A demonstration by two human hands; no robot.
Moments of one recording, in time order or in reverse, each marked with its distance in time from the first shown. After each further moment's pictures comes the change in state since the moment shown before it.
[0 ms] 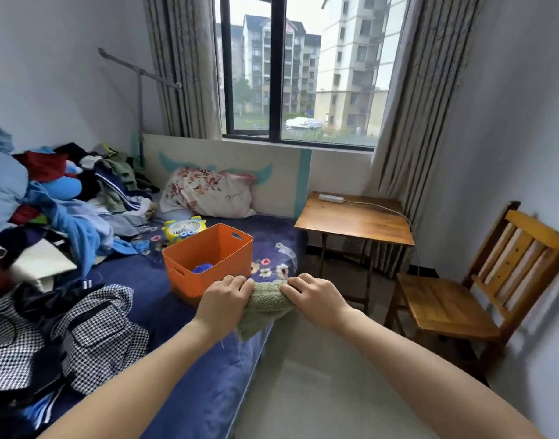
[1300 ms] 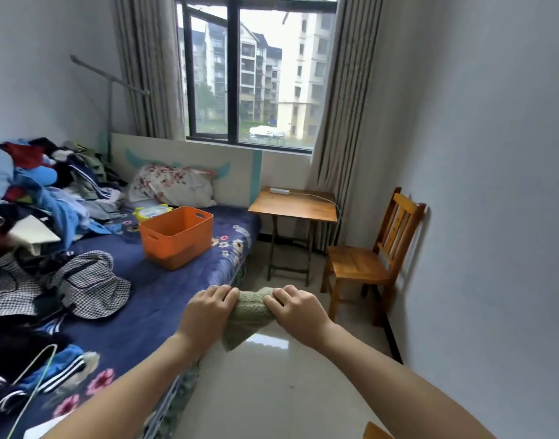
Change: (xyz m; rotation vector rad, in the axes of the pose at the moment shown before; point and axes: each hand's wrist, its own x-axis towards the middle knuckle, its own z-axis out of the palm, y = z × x) left_hand -0.205 0.249 -0.233 -0.144 0.181 0.076; right_hand -0.212 -0.201 -0.314 -0.128 -0.064 0.110
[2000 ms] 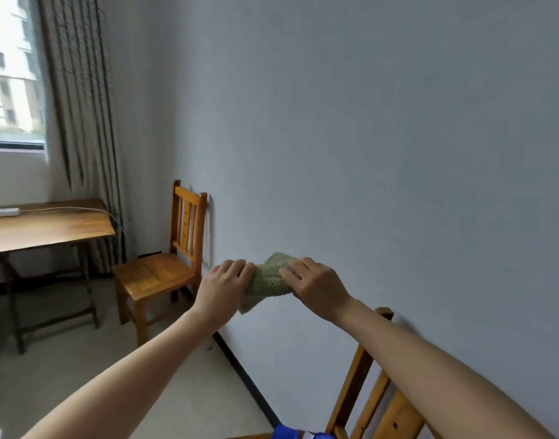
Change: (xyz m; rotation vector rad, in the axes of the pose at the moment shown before) left_hand 0.244 0.277 0.130 -0.658 0.250 0.557; right_hand -0.201 0.198 -0.157 -0.671 -0.284 0.446
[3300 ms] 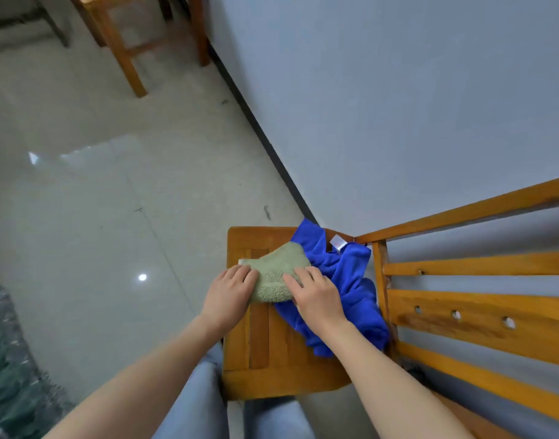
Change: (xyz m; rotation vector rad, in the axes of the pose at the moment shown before) left_hand -0.357 0.127 0.222 -0.435 -0.904 -0.423; right_hand -0.292 -0.254 0.185 0.591 -0.936 0.377
